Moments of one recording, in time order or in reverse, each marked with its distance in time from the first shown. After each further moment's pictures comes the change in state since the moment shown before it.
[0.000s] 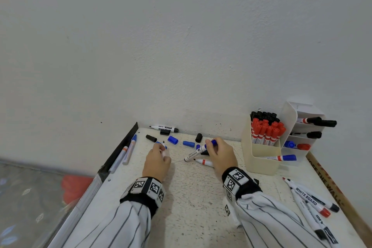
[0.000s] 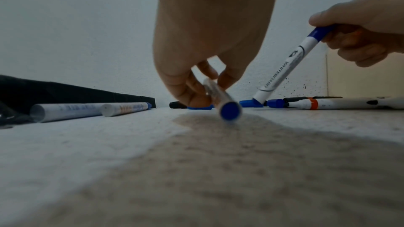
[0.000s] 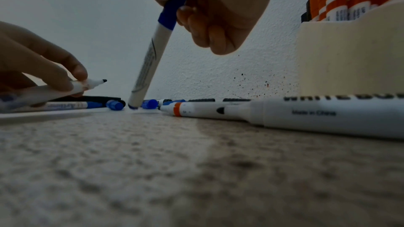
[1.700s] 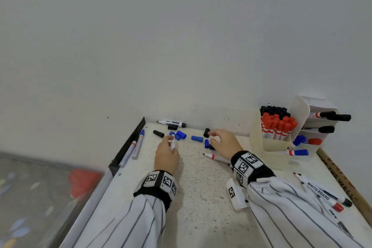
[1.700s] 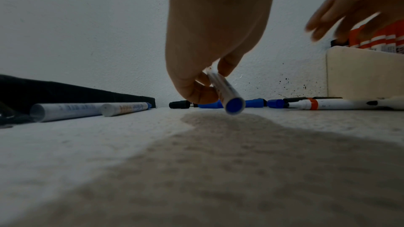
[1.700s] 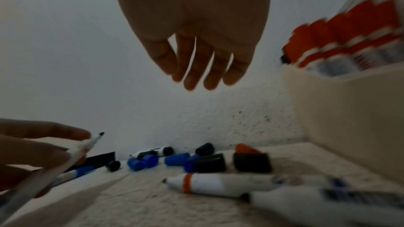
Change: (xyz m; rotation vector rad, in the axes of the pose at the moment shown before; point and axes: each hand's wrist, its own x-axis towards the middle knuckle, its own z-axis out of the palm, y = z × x) left_hand 0.000 0.000 0.003 -0.206 0.061 -0.019; right_hand 0.020 -0.028 -0.008 -0.213 -0.323 0.022
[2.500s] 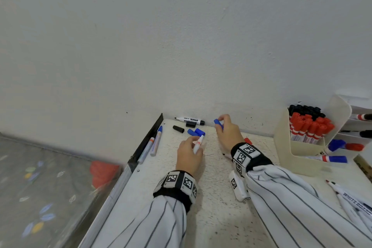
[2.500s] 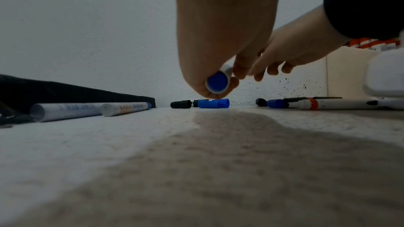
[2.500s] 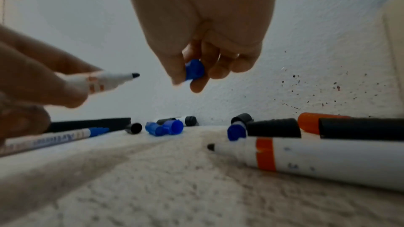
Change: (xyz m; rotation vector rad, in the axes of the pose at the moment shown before) left_hand 0.004 -0.007 0.005 0.015 -0.074 0.097; right_hand 0.042 -0.031 0.039 0.108 0.099 -0.004
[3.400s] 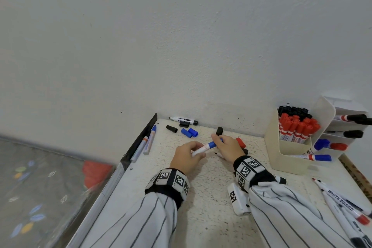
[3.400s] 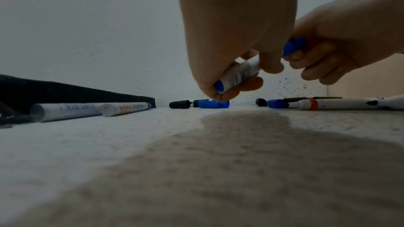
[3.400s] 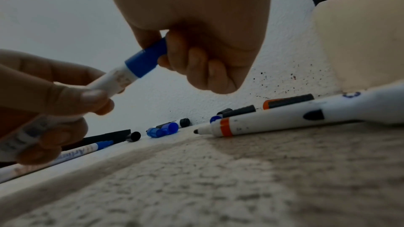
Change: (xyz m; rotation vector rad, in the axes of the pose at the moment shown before) left_hand -0.006 0.005 0.001 0.007 -0.190 0.119; right_hand -0.035 0.020 -0.009 0.127 -0.163 0.118
